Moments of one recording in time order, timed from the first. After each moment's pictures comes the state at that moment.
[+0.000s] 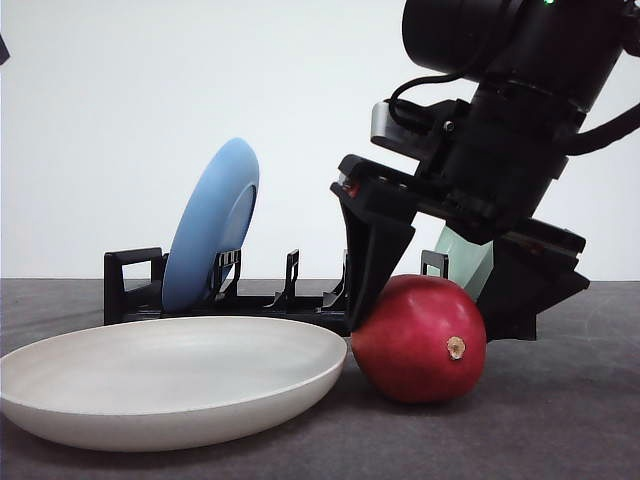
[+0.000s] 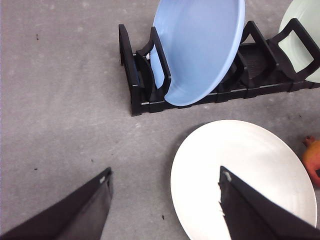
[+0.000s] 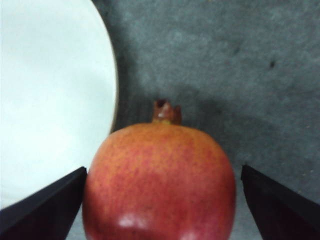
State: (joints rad) left_arx -0.33 0.71 0.84 -0.77 0.02 -0.12; right_arx 0.71 1.48 0.84 -0.41 -0.12 0.44
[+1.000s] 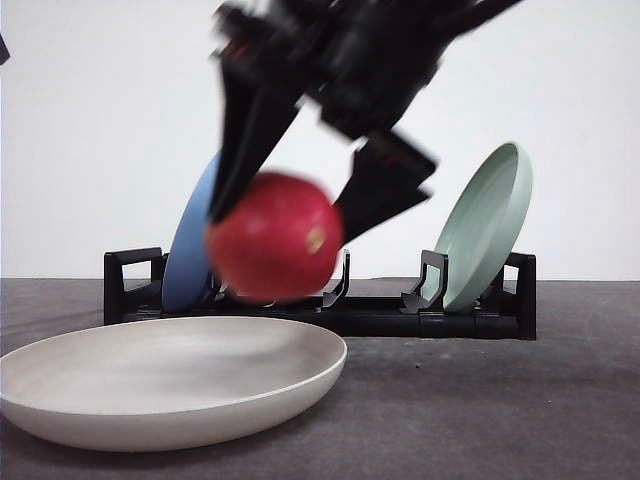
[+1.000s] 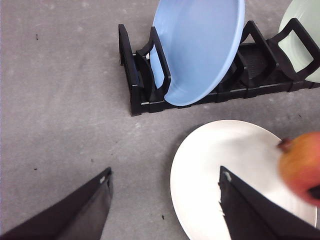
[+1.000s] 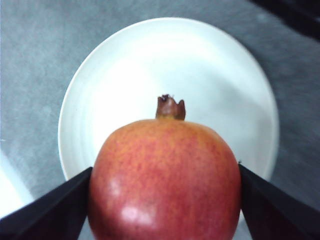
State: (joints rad) left_arx -0.33 0.71 0.84 -0.77 0.02 -0.12; right_arx 0.86 1.61 1.13 -0.46 -0.24 0.28
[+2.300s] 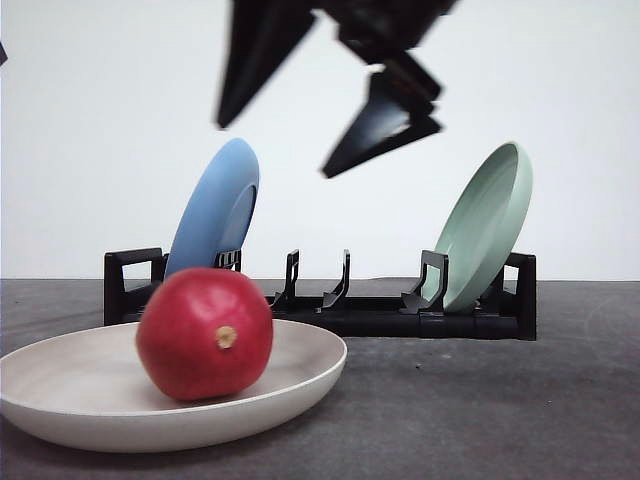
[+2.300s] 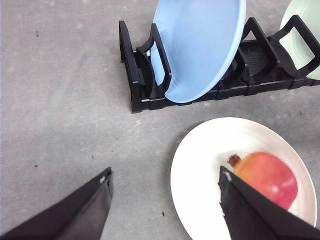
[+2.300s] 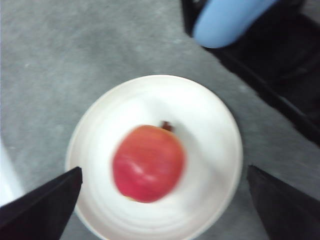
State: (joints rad) left_arx -0.33 0.71 0.84 -0.78 0.02 -0.12; right_arx 0.80 1.38 1.05 -0.42 -0.21 0.12
